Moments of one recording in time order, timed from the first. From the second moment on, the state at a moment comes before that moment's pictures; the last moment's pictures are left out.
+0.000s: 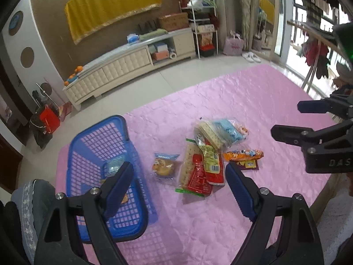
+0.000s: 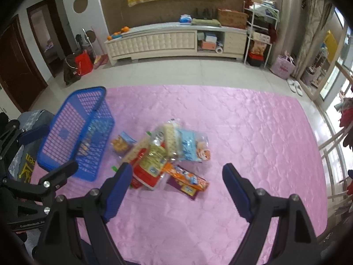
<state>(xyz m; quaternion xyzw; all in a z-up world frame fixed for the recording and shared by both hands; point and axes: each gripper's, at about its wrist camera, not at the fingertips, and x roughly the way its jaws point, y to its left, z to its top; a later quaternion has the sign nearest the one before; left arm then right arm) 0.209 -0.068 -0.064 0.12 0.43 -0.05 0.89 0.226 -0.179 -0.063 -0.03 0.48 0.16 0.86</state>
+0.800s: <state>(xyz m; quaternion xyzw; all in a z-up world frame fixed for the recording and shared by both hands) 0.289 -0.117 -0.183 0.16 0.51 -0.06 0.84 0.267 -0.220 -0.155 -0.01 0.53 0.15 0.84</state>
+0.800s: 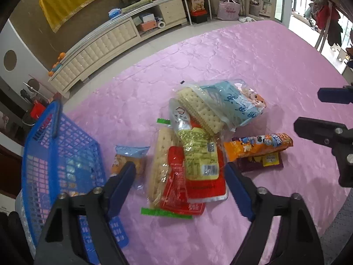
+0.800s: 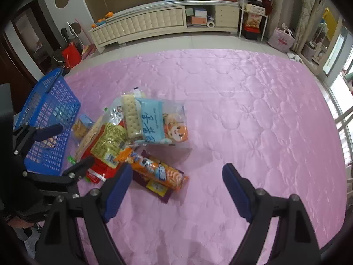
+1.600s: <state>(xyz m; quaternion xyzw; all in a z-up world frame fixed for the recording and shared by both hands) 0.306 -0.099 -0.205 0.11 0.53 -0.06 0.84 0.303 -0.219 -0.186 0.05 0.56 0.18 0.81</state>
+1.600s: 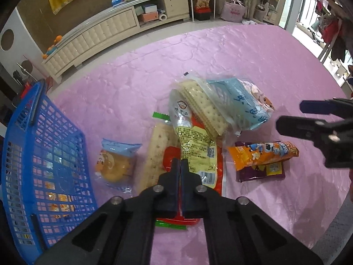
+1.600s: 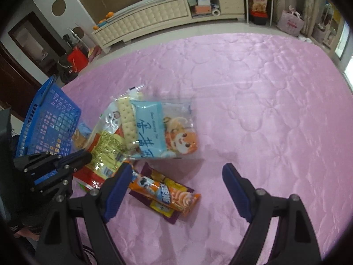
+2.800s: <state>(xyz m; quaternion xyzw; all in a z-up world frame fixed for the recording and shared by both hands) 0.264 -0.082 -0.143 0.09 0.47 -0.07 0.88 0.311 -0.191 -0.183 0.02 0.59 0.20 0.78</state>
